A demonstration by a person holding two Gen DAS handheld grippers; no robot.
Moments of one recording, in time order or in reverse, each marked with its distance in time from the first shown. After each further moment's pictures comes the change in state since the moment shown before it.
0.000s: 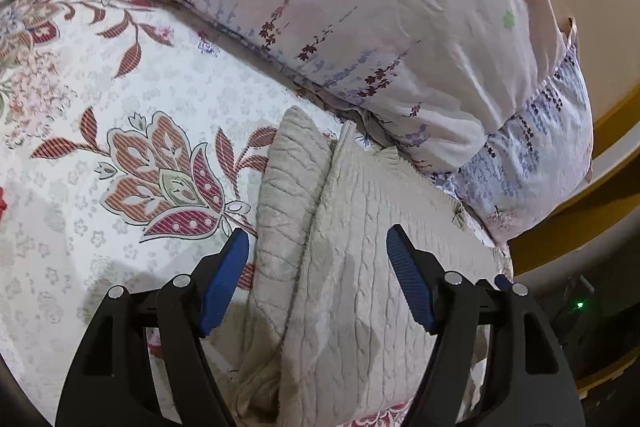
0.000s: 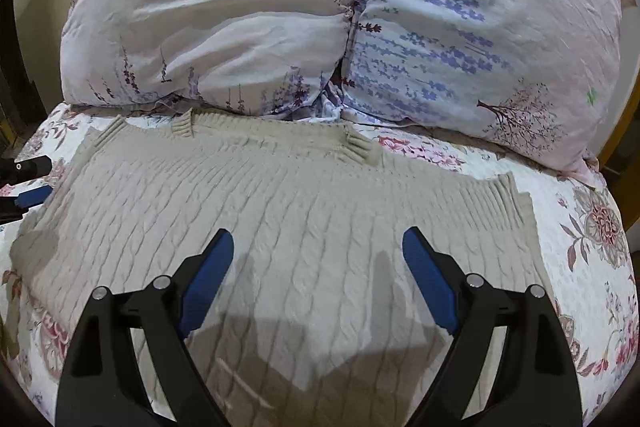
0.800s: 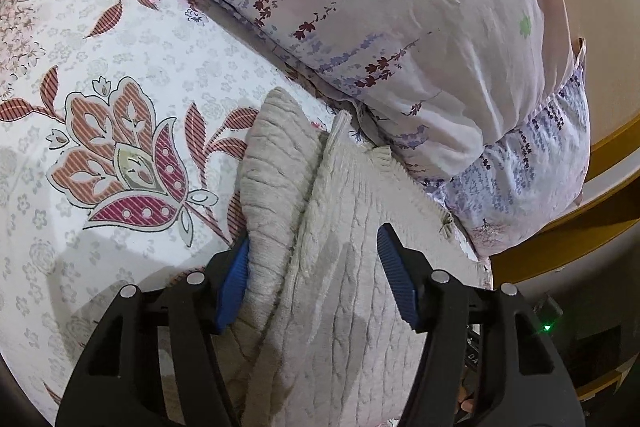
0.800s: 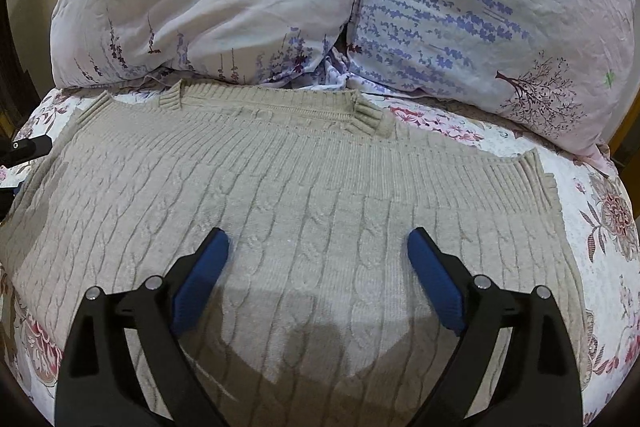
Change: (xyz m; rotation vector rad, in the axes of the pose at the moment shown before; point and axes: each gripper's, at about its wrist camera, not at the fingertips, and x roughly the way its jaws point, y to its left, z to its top) left arm 0.021 -0.002 -0.001 -0.086 0.019 -0.055; right arm 0.023 -0.004 -0.006 0.005 0.069 0.015
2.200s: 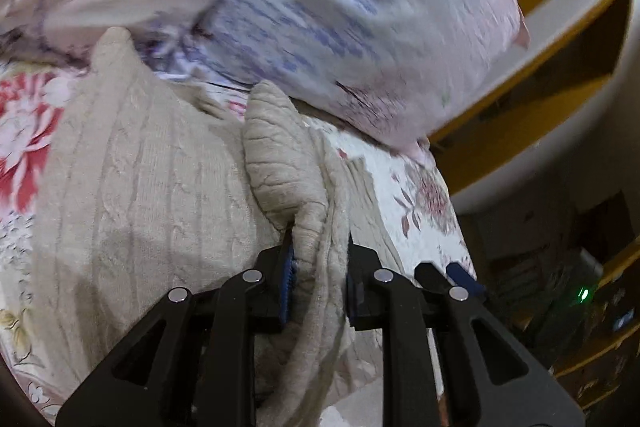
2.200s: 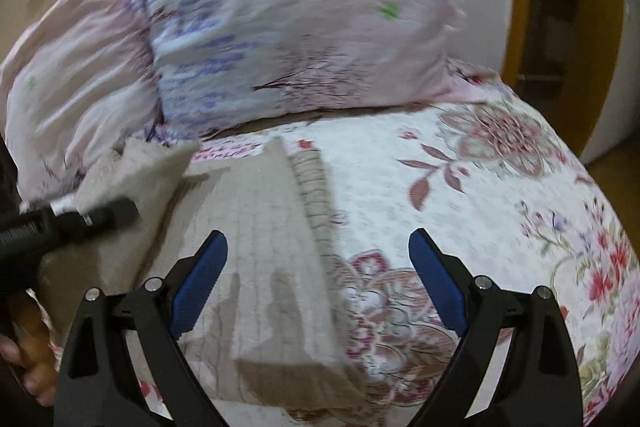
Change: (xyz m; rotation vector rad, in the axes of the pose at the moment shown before) left arm 0.140 -0.245 -0.131 0.392 0.212 -0.175; right arm -0.077 -0.187 -0.060 0.397 -0.134 -0.082
